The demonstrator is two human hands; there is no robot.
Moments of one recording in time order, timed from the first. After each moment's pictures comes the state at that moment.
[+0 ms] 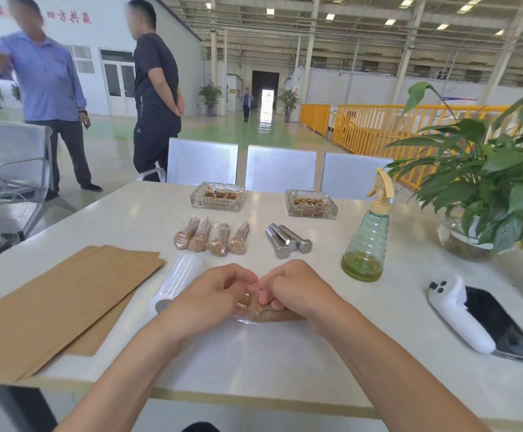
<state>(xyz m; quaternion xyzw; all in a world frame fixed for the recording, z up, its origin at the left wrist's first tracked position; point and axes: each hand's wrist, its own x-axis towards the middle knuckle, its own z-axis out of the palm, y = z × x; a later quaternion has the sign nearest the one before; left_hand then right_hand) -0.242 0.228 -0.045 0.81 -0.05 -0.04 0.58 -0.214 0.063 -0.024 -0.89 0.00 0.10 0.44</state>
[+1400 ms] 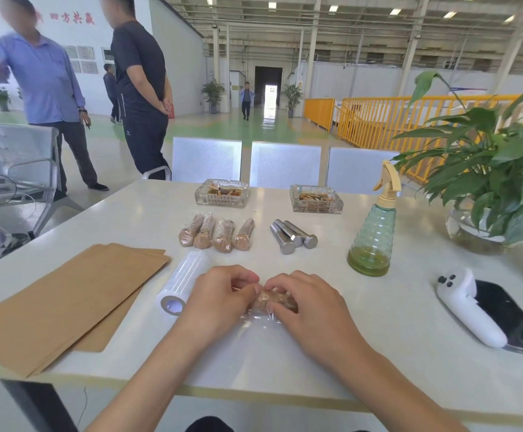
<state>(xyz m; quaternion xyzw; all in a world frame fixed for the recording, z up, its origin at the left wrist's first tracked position) -0.239 0.216 -0.058 0.85 0.01 0.09 0.53 -0.235 0.037 -0.074 -0.94 -0.21 -0.16 0.23</state>
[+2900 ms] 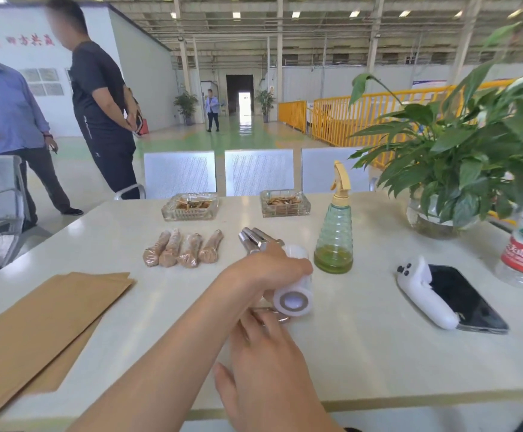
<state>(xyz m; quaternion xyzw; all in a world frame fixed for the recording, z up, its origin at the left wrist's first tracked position) -0.190 0.101 0.013 0.93 -0.02 -0.14 0.35 -0.300 0.059 -0.070 -0.97 -0.20 -0.11 0.12</state>
